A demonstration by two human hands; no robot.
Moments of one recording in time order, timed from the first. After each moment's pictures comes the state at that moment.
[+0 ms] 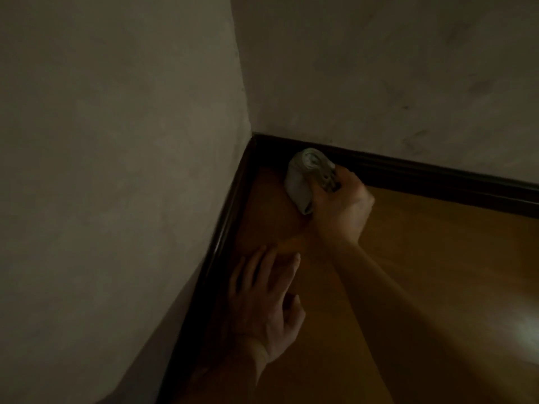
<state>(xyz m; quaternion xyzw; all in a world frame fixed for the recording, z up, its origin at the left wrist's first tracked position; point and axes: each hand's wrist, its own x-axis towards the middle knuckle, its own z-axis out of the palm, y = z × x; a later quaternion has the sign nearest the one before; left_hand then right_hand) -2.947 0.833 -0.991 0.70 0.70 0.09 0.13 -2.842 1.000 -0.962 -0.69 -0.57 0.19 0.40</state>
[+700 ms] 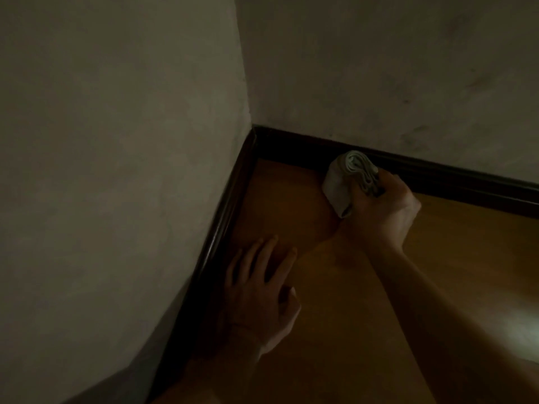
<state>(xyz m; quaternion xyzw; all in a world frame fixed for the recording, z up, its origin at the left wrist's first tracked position) -2.946 0.831 -1.000 0.70 0.70 0.11 0.10 -2.778 0.997 -0.958 -0.70 -0.59 0.15 0.37</state>
